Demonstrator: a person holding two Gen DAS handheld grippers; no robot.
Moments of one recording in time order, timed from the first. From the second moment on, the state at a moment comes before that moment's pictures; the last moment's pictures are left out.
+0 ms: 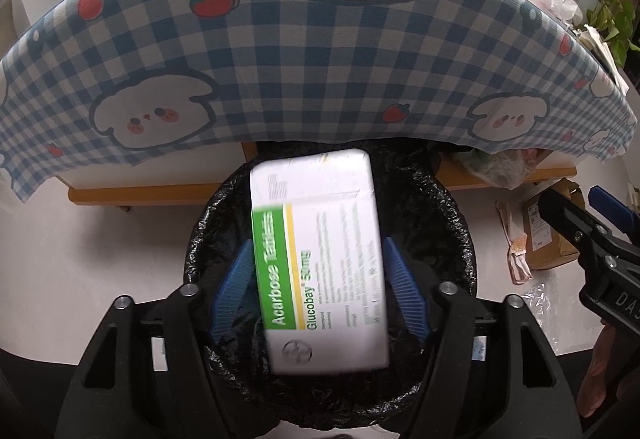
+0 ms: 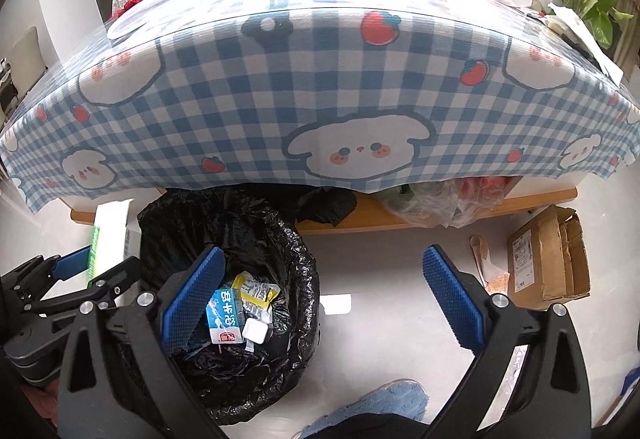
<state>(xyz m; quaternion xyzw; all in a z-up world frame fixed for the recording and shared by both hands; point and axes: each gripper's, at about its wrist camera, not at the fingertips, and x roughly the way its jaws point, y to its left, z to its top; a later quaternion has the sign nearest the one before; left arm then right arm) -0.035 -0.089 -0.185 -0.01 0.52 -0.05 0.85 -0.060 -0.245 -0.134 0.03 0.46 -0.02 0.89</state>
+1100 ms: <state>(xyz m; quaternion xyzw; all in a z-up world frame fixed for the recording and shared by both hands) -0.047 -0.058 -0.113 -0.02 0.47 -0.04 0.88 -0.058 -0.223 -0.078 0.01 0.42 0.00 0.91</state>
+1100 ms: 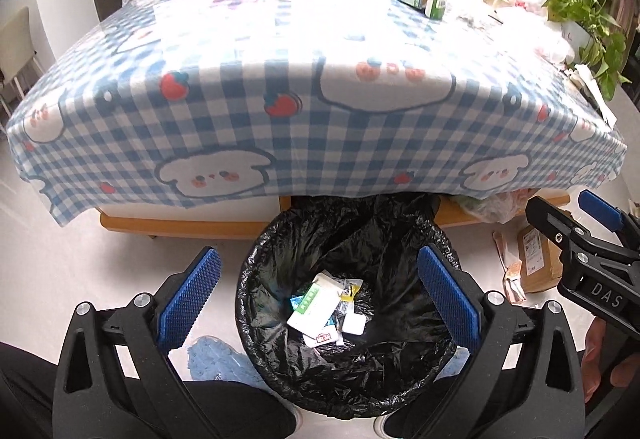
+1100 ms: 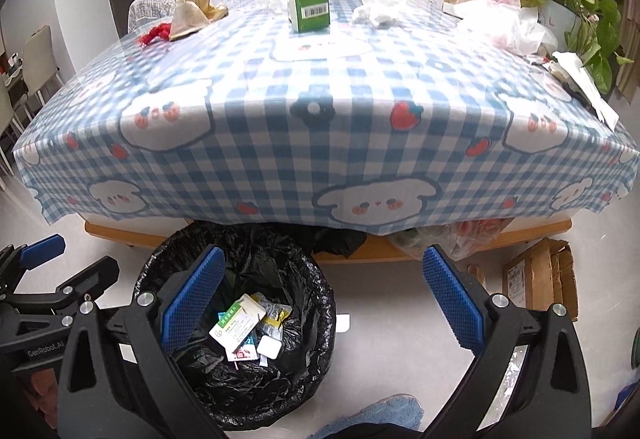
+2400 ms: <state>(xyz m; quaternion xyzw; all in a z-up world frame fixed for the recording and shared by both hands) 0.044 -0.051 -0.057 -0.01 0.45 -0.05 0.89 0.022 -0.224 -0.014 0.00 0.38 -0.01 0.93</state>
